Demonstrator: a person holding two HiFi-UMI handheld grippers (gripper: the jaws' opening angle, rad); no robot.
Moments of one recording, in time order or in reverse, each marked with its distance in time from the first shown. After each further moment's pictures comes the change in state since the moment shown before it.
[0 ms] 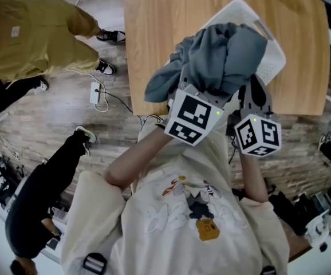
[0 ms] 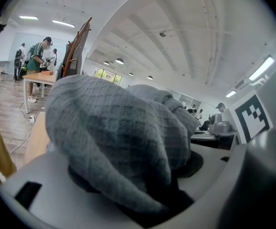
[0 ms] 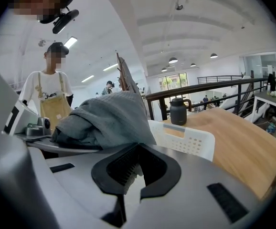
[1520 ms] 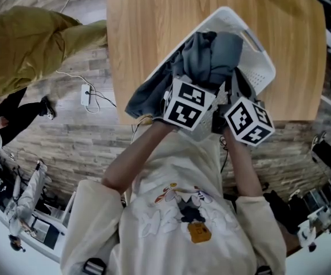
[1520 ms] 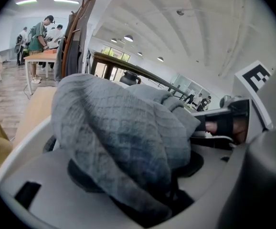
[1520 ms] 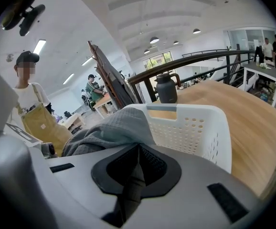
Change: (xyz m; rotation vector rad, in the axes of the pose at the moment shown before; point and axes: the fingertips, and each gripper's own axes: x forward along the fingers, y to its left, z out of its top) left arm 0.084 0.037 -0.060 -0.112 0.267 0.047; right arm 0.068 -0.049 -0.035 0.237 0.200 -0.068
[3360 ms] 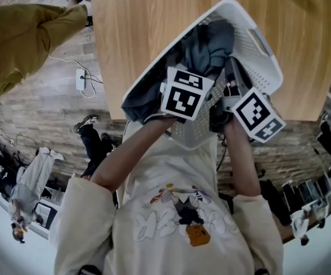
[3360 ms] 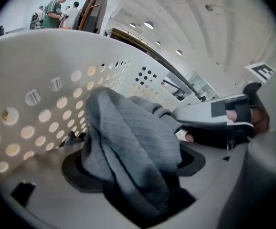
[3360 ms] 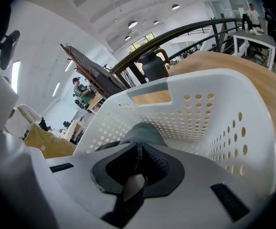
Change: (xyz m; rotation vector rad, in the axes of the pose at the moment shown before) left arm 0.049 0.033 -0.025 -0.202 0.147 0.056; right arm 0.044 -0.016 -0.009 0.259 0.161 0.021
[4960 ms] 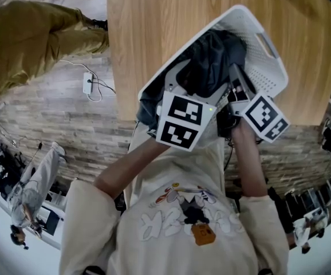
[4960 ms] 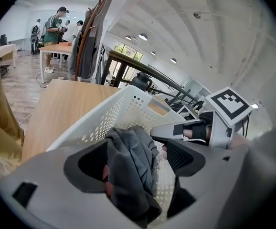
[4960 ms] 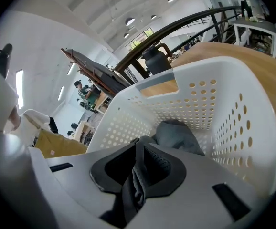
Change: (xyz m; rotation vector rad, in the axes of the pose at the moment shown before) left arm -0.084 -0.018 0.018 0.048 -0.126 0.007; right arm -0.008 0.018 -0.016 0.053 0.049 0.081
